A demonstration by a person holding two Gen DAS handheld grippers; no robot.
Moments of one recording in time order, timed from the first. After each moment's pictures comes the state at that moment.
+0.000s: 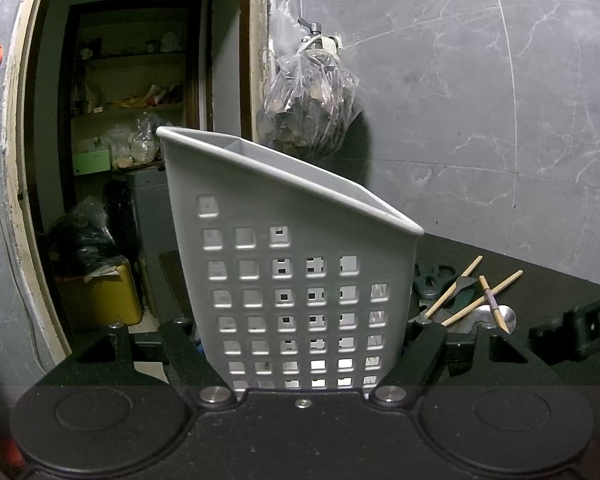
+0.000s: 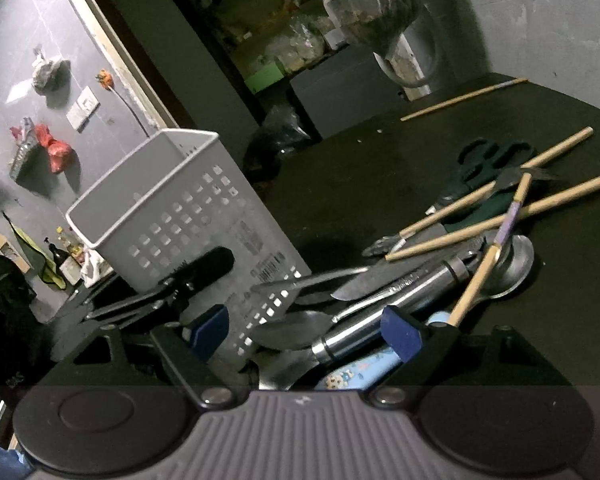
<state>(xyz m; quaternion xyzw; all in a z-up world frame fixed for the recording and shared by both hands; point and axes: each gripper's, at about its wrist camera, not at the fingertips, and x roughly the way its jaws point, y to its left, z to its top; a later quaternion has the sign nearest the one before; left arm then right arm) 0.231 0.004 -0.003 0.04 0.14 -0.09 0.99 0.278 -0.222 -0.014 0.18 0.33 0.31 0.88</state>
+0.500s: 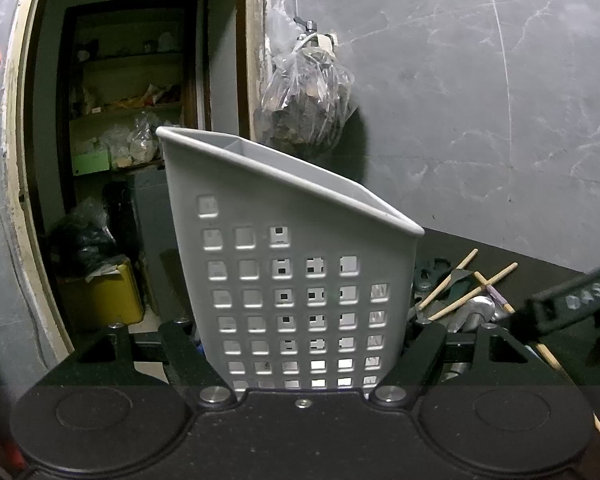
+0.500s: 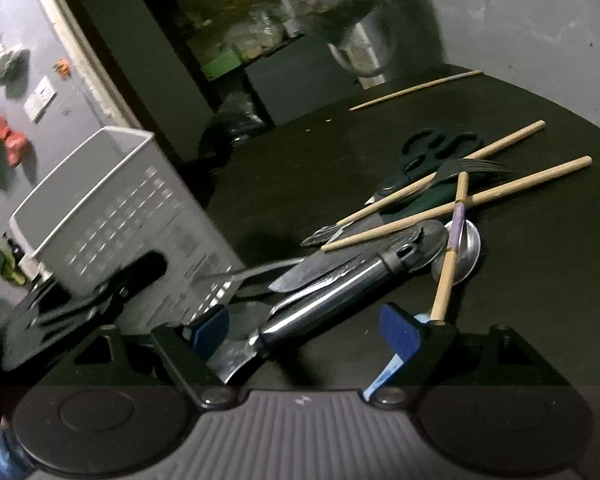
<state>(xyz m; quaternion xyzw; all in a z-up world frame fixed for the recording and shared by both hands) 0.228 -0.003 0.000 0.04 0.15 -0.09 0.98 0.284 -0.236 -0.015 0.16 0.36 0.24 0.89</state>
